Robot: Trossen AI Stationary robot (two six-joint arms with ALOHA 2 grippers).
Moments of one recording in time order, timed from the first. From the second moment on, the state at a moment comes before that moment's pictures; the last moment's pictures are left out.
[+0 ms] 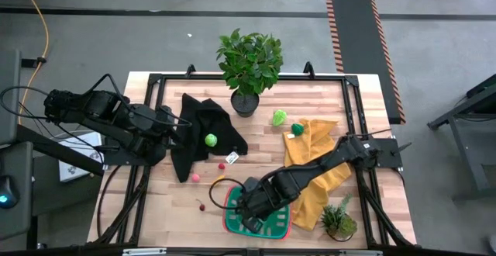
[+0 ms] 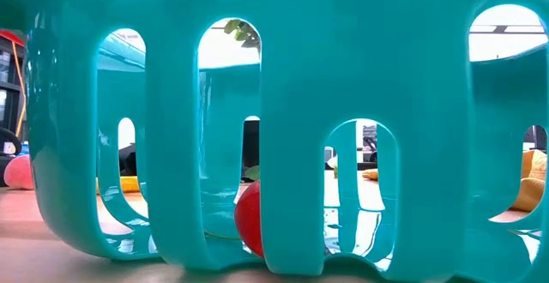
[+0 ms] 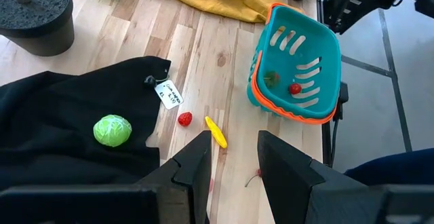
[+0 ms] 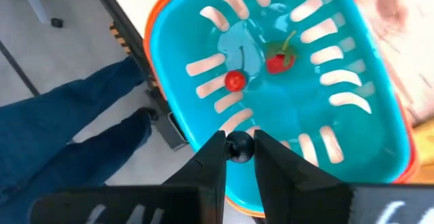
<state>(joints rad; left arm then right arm) -0.16 0.90 1.23 -1.13 -0.07 -0.50 0.48 2.23 2.36 -1.35 -0.10 1.12</state>
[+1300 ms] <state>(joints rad) -0.16 0.90 1.23 -1.13 -0.07 -0.50 0.51 2.24 2.08 -1.18 -0.07 1.22</state>
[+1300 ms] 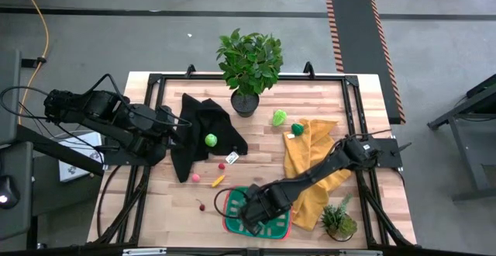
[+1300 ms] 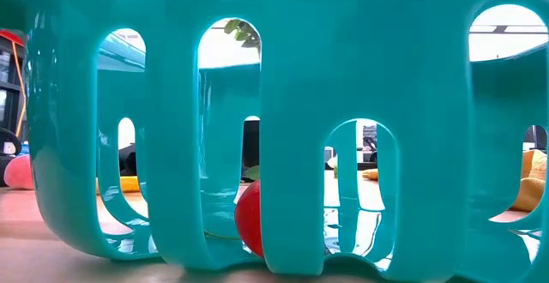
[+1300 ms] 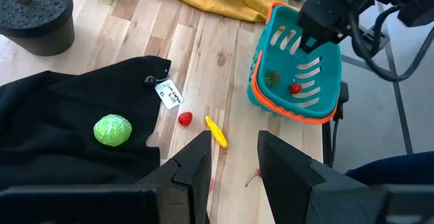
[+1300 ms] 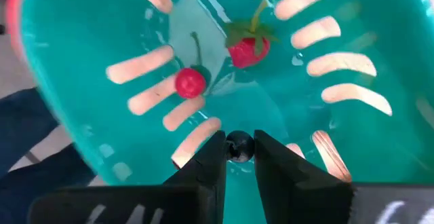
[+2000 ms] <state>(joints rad) -0.16 0.90 1.23 -1.13 -0.07 -0.50 0.52 2.27 2.08 -1.18 -0.06 1.23</state>
